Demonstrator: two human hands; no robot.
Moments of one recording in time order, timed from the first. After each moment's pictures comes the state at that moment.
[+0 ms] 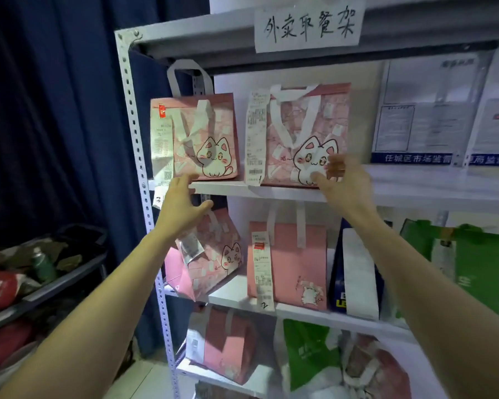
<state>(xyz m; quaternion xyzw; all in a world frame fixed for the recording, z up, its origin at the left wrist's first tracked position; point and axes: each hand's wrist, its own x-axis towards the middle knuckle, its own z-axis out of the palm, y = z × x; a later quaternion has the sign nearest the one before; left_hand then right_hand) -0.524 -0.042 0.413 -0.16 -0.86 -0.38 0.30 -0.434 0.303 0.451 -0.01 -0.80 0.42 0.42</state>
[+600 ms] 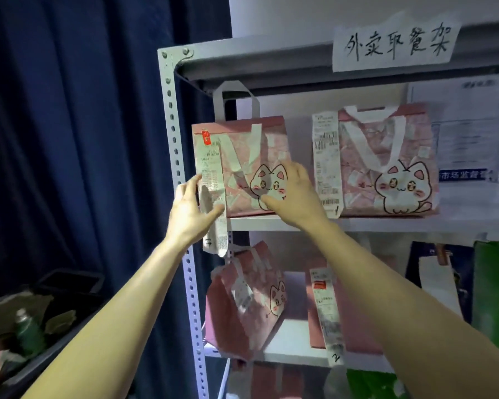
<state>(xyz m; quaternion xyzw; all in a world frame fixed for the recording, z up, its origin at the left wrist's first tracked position) -0.657 -0.166 0.456 -0.21 -0.83 -0.40 0.32 -0.582 0.082 0.484 0.02 -0.89 0.26 0.38</state>
